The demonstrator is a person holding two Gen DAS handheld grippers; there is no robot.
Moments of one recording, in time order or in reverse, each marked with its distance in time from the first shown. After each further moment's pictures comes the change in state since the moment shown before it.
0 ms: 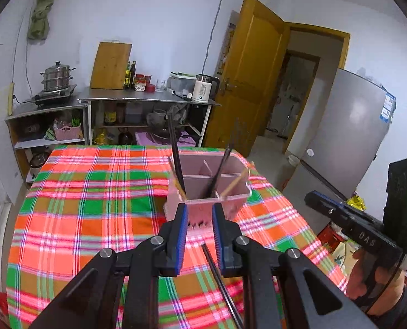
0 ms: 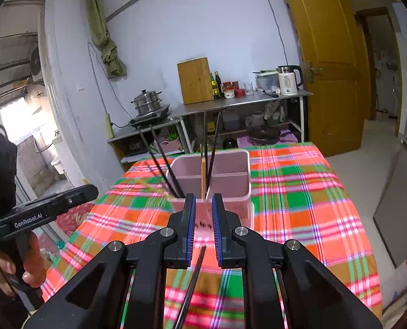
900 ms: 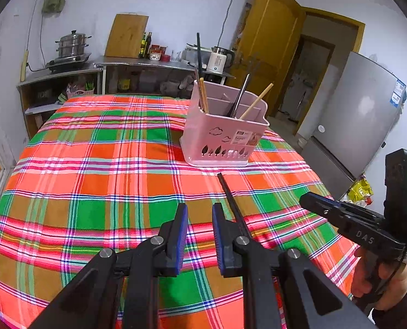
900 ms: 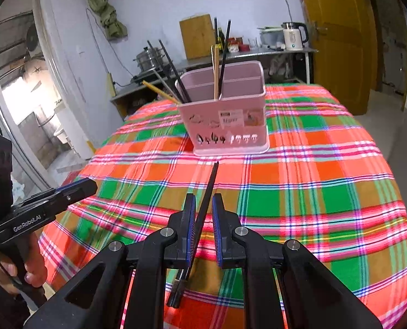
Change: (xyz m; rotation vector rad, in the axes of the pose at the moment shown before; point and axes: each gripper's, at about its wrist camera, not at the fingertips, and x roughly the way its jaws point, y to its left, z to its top) left arm 0.002 0.024 -0.103 -0.063 0.115 0.047; right arm 0.024 0.013 -0.098 0.008 0.216 0.023
